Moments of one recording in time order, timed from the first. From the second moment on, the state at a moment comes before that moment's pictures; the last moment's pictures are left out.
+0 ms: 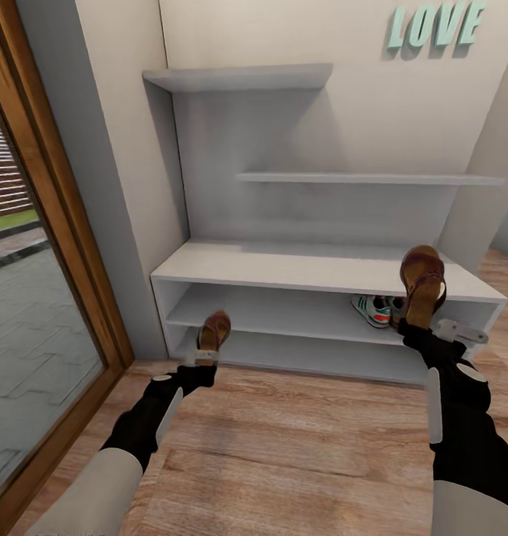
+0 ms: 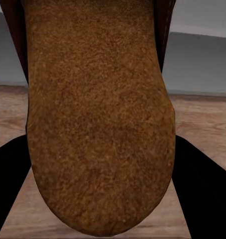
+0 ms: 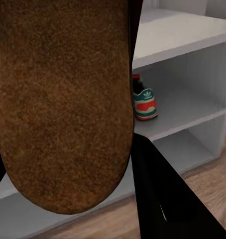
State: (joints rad) left arm -0.68 -0.09 -0.03 -0.78 0.02 0.39 -0.15; right arm -0.55 0.04 -0.44 -1.51 0.04 0.52 -0.06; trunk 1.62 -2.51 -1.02
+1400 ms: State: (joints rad) left arm -0.81 -0.14 -0.09 -0.75 0.02 0.53 -0.05; right arm -0.55 -0.32 -1.07 -1.51 0.04 0.81 -0.06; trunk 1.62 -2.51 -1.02
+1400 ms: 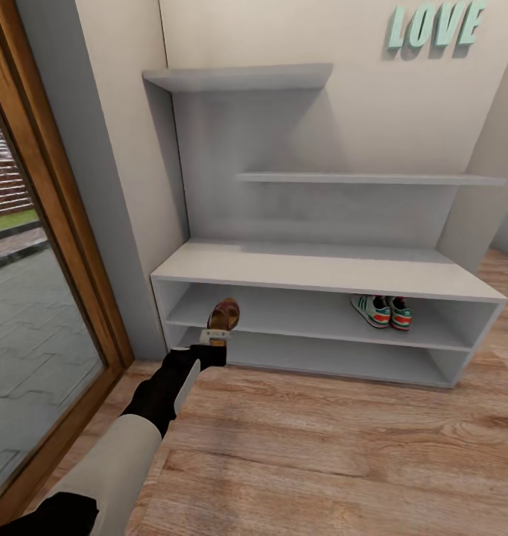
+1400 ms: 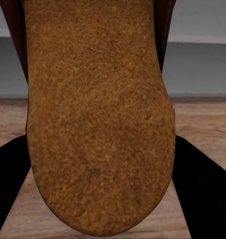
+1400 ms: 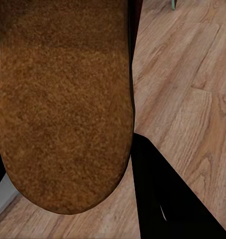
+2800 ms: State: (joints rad) left arm -0.81 -0.14 -0.10 -0.75 0.01 0.53 -0.05; right arm -0.55 -0.32 -1.07 -1.51 0.04 0.81 -0.06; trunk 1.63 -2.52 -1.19
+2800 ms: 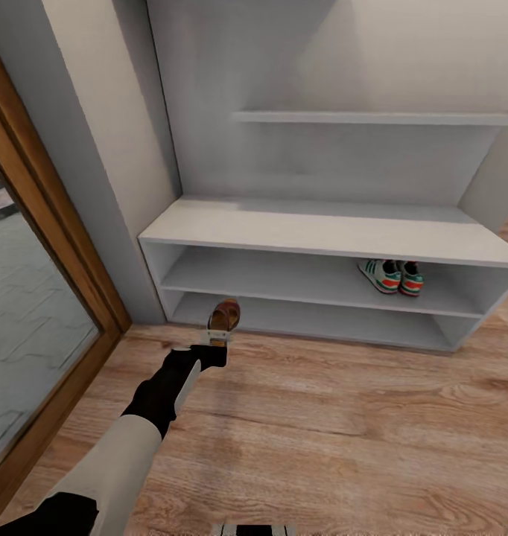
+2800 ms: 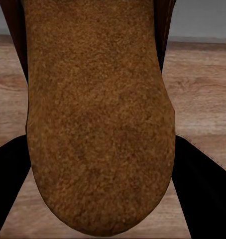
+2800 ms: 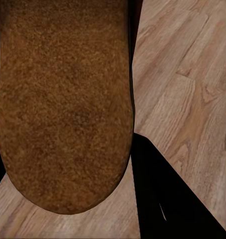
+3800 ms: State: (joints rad) left arm -0.81 -0.14 -0.10 -0.76 0.02 0.53 -0.05; right arm -0.55 -0.32 -1.07 -1.51 0.04 0.81 -0.06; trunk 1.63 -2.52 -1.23
